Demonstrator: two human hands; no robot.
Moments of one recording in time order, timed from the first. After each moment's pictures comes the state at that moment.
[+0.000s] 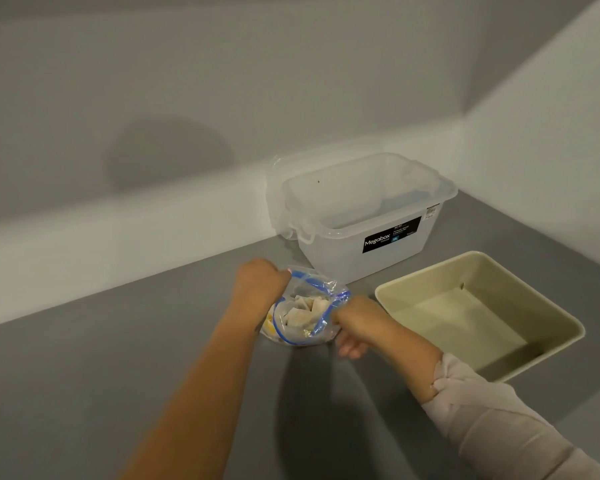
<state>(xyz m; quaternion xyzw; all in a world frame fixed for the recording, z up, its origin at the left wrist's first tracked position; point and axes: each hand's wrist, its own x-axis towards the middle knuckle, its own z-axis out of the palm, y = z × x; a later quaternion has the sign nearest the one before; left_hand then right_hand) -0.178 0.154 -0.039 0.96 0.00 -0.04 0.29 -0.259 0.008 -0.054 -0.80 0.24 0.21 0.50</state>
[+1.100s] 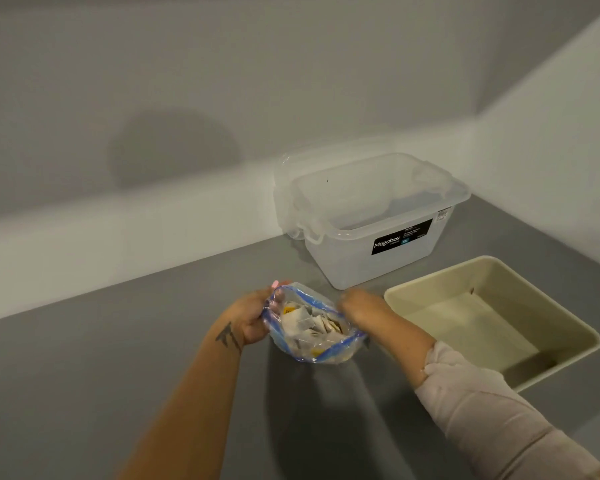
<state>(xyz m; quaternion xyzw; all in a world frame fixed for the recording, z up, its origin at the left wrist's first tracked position) -0.183 0.183 -0.076 0.50 0.16 -0.30 0.80 -0.225 0.004 -0.067 -0.92 0.16 0.14 0.34</state>
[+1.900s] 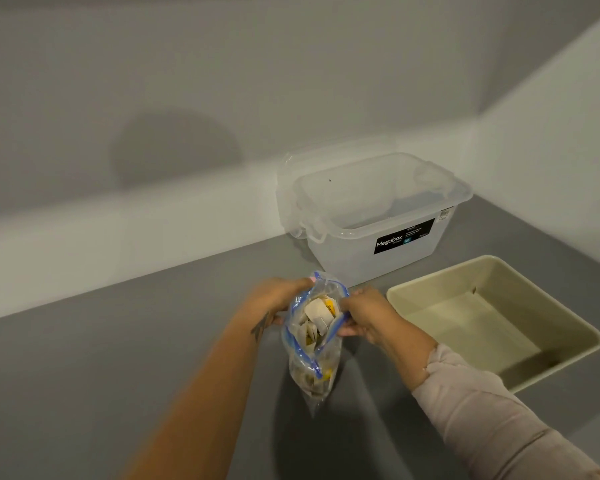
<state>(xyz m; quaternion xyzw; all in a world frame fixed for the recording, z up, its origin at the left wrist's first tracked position) -0.181 0.158 -0.060 0.82 0.08 -0.24 0.51 -0.228 0.010 -0.073 -0.70 0.30 0.13 0.63</state>
